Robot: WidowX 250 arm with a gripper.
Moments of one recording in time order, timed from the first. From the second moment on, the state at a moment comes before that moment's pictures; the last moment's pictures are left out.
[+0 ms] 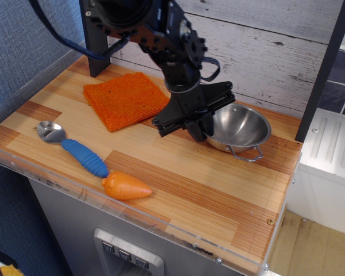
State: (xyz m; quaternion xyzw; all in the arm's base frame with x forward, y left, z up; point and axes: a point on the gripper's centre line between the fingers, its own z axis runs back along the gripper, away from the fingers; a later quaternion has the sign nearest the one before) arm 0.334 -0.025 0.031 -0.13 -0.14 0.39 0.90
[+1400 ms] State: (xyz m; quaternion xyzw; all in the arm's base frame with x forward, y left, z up) arm 0.285 -0.040 0.048 -0.20 -0.13 -0.05 0.97
